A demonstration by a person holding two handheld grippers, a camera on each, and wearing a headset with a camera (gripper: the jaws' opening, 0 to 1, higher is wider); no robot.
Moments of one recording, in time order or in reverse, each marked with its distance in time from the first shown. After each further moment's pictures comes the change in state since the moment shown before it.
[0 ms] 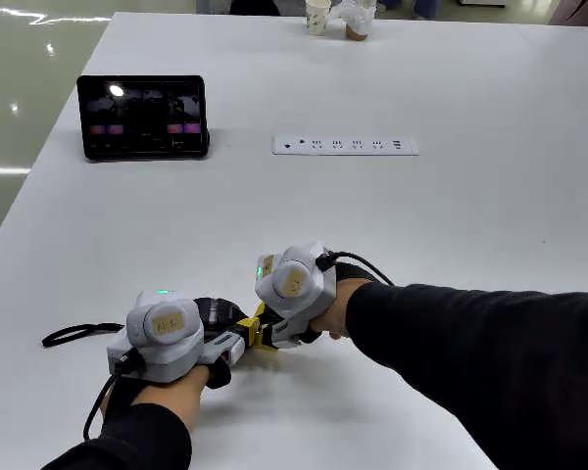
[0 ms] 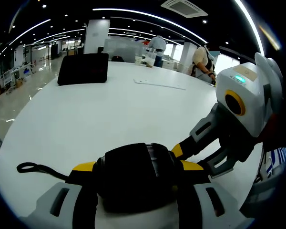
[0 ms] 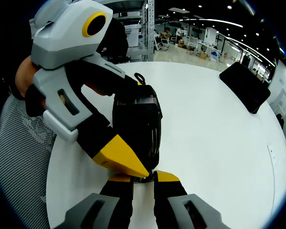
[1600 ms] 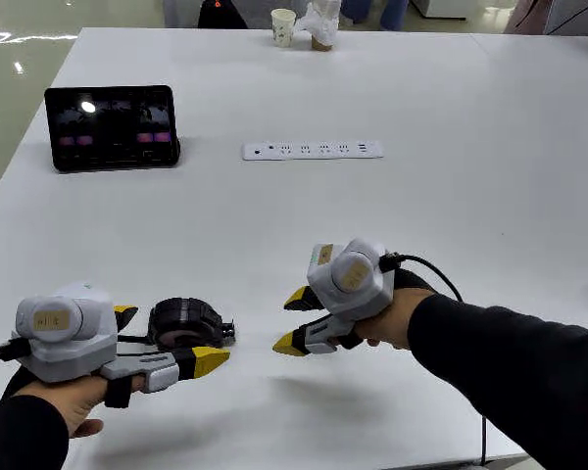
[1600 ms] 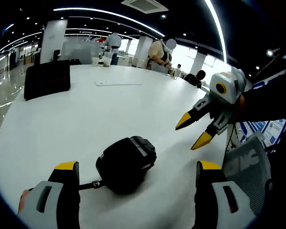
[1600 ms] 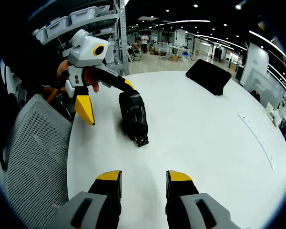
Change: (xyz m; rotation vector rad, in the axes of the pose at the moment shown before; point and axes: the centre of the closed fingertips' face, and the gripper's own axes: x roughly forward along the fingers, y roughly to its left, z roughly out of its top) left arm -0.046 -0.014 0.003 0.193 0.041 -0.392; right arm -0.089 0.018 -0.045 0.206 -0.112 -0.151
